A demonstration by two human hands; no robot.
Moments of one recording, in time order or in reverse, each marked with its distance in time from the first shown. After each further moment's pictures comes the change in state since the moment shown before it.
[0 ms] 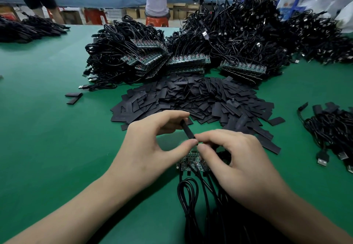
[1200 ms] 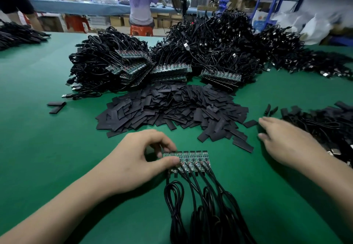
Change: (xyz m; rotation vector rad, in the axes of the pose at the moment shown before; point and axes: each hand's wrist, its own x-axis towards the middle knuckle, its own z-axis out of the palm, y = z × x) left_hand 0.003 0.003 -0.011 0.106 -0.334 -0.099; right_hand 0.014 0.099 -0.097 -0.840 -0.280 0.530
